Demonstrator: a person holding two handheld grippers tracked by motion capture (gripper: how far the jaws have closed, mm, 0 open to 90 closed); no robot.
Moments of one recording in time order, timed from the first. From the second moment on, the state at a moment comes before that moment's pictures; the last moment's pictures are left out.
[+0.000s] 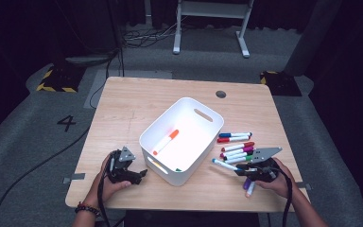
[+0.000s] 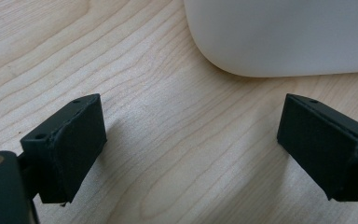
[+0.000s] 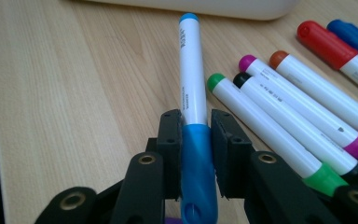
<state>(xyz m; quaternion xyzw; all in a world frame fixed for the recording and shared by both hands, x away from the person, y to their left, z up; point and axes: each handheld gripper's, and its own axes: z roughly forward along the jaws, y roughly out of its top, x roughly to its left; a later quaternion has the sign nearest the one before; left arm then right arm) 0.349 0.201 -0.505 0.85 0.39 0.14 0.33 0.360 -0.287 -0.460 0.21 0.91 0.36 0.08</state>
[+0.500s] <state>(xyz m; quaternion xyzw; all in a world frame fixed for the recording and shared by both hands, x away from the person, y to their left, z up) 0.349 0.201 -0.505 0.85 0.39 0.14 0.33 0.350 -0.301 -0.403 0.20 0.88 0.43 0.10</state>
